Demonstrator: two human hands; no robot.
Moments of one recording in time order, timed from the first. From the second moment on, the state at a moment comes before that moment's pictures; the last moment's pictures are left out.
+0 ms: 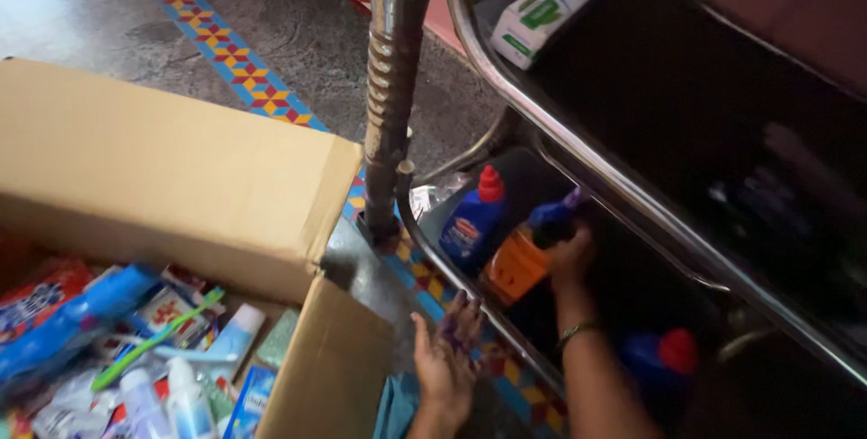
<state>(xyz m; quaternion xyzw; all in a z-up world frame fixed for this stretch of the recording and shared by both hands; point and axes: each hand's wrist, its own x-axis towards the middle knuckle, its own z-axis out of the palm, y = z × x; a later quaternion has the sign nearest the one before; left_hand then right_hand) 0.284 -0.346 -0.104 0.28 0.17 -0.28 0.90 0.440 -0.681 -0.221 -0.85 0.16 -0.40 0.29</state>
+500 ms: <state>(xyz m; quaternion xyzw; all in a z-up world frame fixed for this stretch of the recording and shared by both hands) 0.340 -0.345 -0.148 0.07 0.22 -0.26 0.94 0.594 -0.679 -0.160 -0.75 0.24 -0.25 0.56</state>
